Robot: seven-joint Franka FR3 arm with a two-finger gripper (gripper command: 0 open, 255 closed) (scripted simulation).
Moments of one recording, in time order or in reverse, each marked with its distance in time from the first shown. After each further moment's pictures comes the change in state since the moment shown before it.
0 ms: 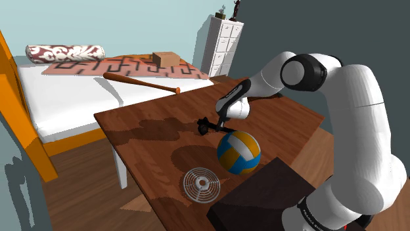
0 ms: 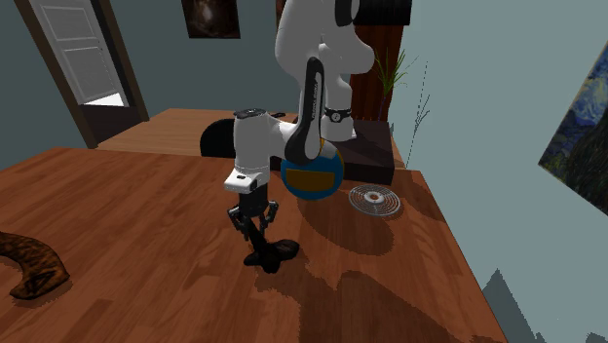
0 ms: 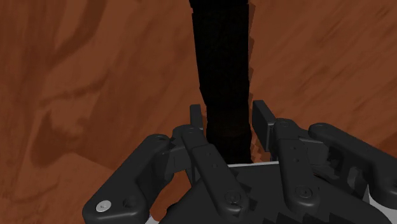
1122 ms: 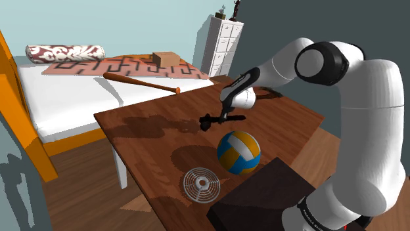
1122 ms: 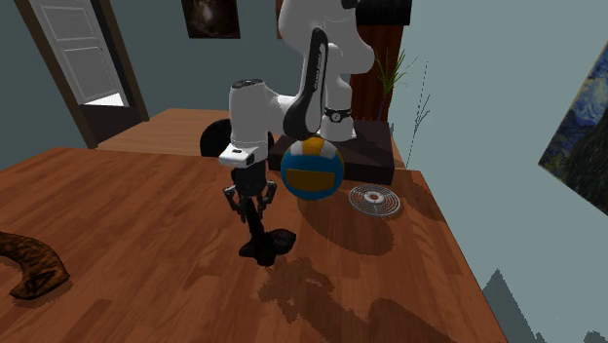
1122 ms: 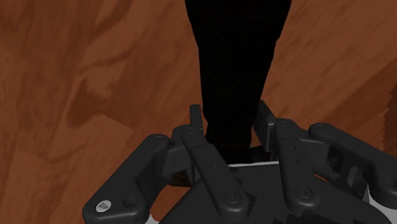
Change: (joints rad) arm 0.041 -0.162 -0.053 -0.063 -0.032 -0.103 0.034
